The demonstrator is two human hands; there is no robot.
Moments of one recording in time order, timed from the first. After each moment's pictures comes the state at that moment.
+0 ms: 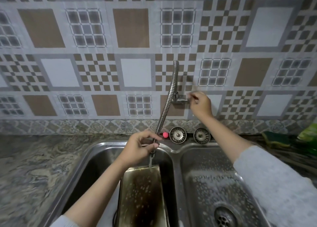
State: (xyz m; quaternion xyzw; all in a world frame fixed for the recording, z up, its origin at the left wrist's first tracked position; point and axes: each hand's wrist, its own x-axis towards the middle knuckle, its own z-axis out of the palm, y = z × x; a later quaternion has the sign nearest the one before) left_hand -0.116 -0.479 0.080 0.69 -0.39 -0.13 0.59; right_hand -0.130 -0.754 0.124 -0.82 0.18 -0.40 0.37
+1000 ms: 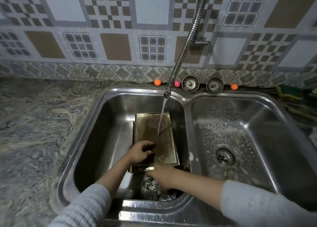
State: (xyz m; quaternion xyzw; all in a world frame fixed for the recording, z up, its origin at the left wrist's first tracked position) left_hand -0.165 -0.379 -0.115 0.84 -0.24 -0.34 0.35; right_hand -0.288 -0.479 -0.086 -0.94 -0.12 0.31 0.05
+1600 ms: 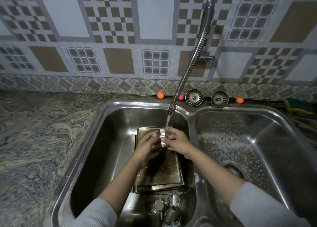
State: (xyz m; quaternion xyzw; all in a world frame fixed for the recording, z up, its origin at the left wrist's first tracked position) left_hand -0.135 -0.427 -0.086 0.64 -0.02 -0.35 0.69; right_hand -0.204 -0.562 -0.042 -0.71 0.21 0.03 0.67
